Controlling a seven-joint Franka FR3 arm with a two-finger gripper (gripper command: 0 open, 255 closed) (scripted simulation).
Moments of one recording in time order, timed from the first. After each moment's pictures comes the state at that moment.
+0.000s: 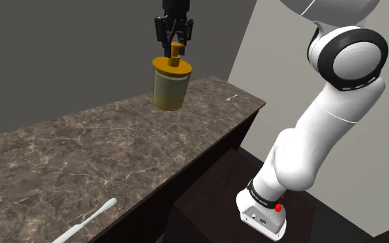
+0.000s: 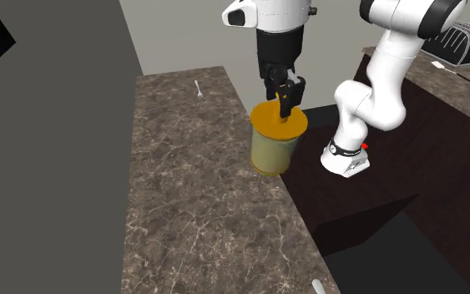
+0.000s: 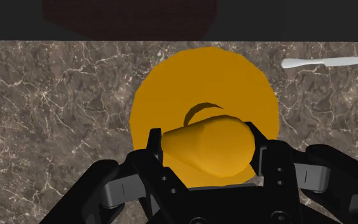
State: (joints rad) arm 0.26 -0.04 0.05 -1.42 0.02 1.23 0.26
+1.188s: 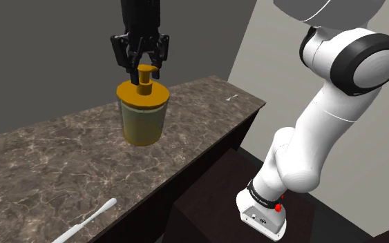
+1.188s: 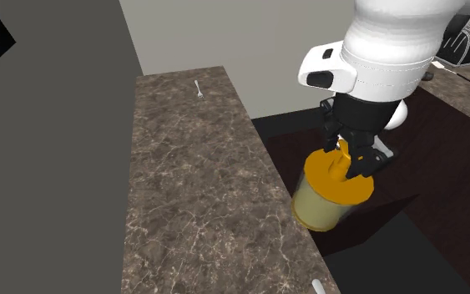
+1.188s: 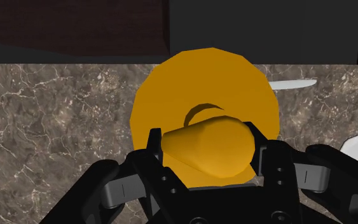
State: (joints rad) arm 0.41 -0.01 0.21 -1.48 0.07 1.32 0.58
